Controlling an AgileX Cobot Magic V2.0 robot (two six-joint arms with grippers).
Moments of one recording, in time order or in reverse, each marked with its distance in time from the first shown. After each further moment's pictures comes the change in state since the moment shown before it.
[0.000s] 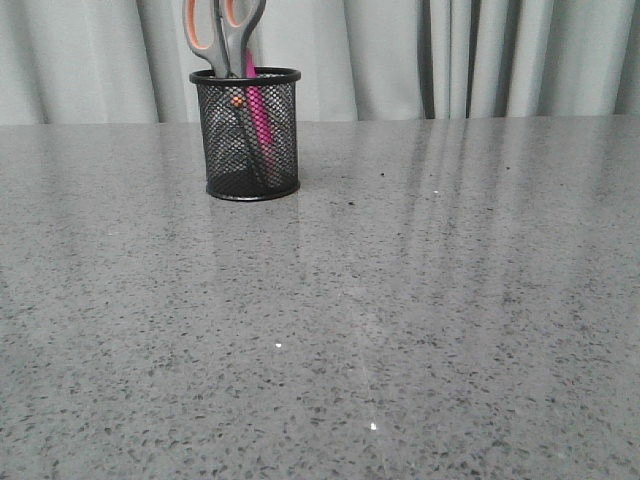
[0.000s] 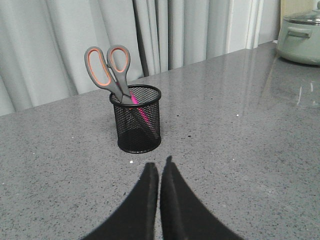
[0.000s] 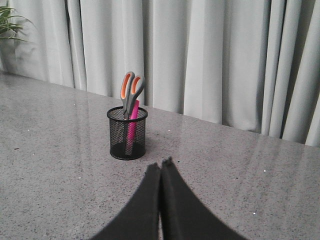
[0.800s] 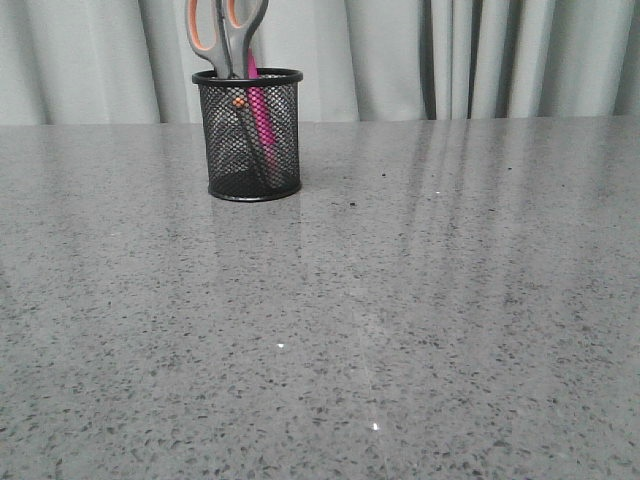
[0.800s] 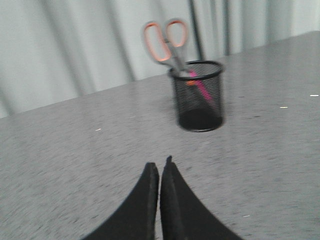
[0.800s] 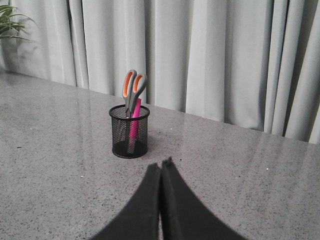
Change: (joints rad) left arm 0.146 -0.095 0.259 0.072 -0.226 0.032; right arm 0.000 0.000 0.000 0.003 0.004 0.000
